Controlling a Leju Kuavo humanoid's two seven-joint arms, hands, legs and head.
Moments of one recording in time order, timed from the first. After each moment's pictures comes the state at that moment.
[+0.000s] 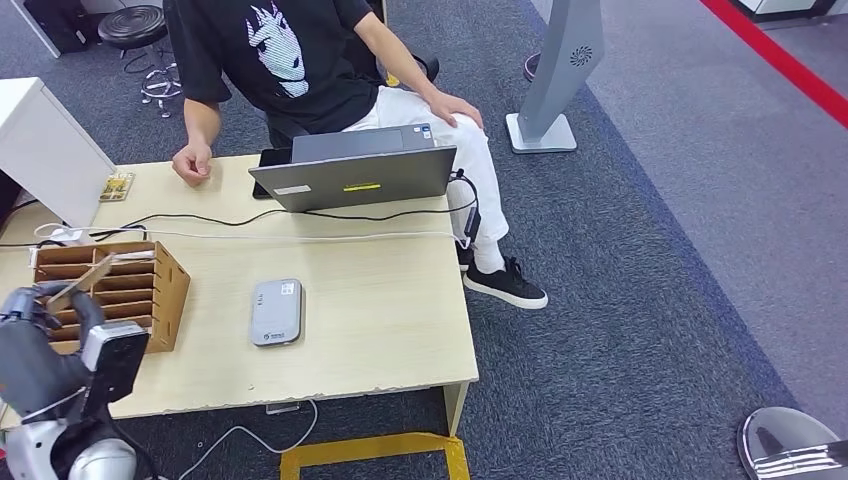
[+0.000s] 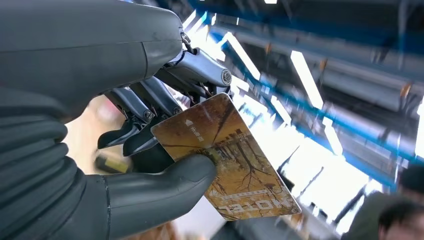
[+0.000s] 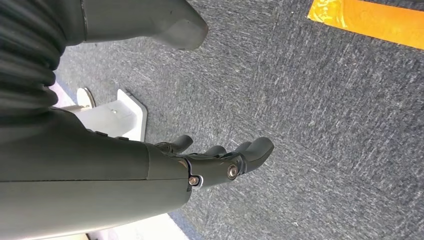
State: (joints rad) left arm -0.10 0.00 -0.02 -1.52 -0.91 0.66 -0.24; right arm -0.05 0.18 -0.98 -0.22 1.49 -0.25 0.01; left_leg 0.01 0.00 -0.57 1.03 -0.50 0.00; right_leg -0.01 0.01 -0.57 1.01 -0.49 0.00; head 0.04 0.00
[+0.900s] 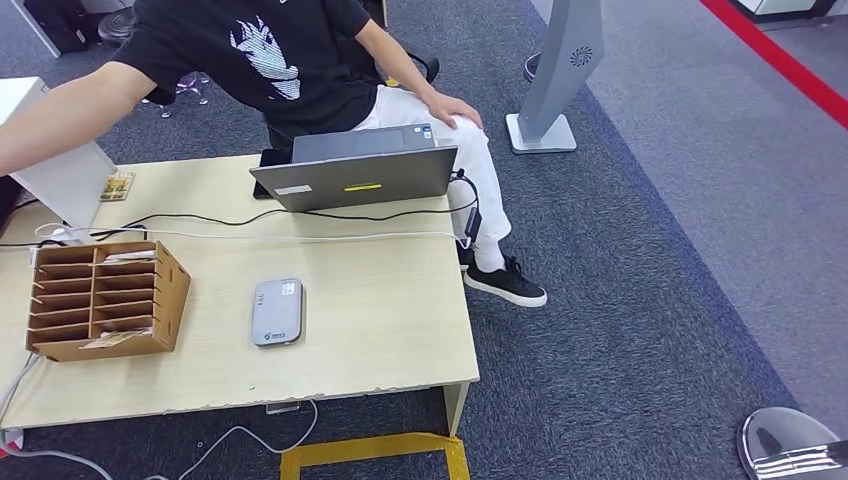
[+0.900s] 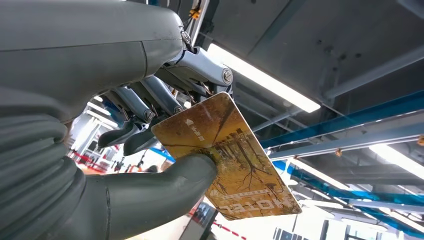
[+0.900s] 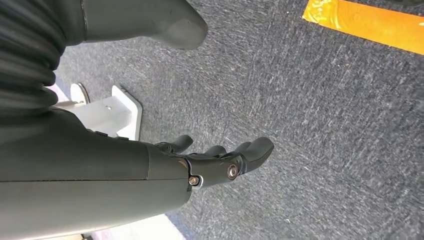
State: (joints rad) left arm -0.38 0.33 0.24 -1.23 -1.41 0.66 0.10; right arm -0.05 0.18 -0.97 -0.22 1.50 -0.25 -0.01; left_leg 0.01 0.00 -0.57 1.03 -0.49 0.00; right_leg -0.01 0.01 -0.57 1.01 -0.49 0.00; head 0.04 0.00
